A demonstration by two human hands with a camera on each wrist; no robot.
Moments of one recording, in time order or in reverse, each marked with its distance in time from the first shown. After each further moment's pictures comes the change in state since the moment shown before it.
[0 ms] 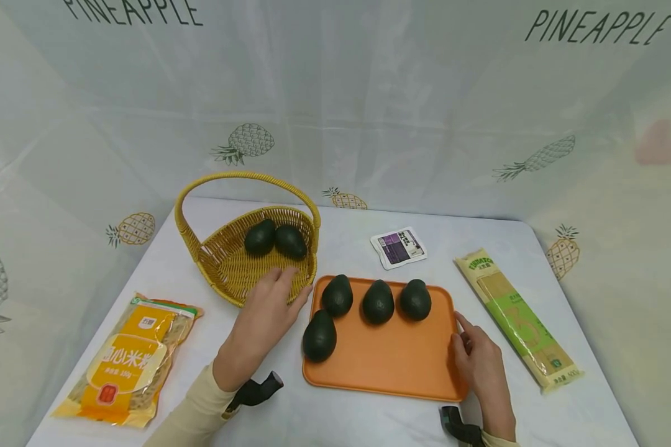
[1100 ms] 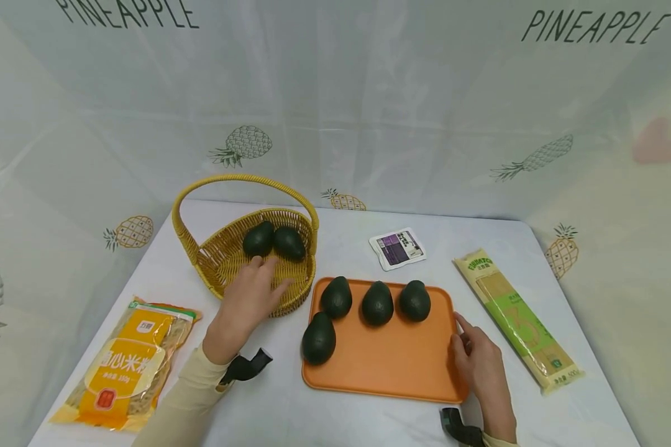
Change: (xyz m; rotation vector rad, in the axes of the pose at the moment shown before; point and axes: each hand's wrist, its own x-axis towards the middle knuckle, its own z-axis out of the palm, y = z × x) left_hand 0.020 -0.034 -0.010 0.098 -0.172 -0.096; right_hand 0.001 0.000 -0.001 -0.002 -0.037 0.016
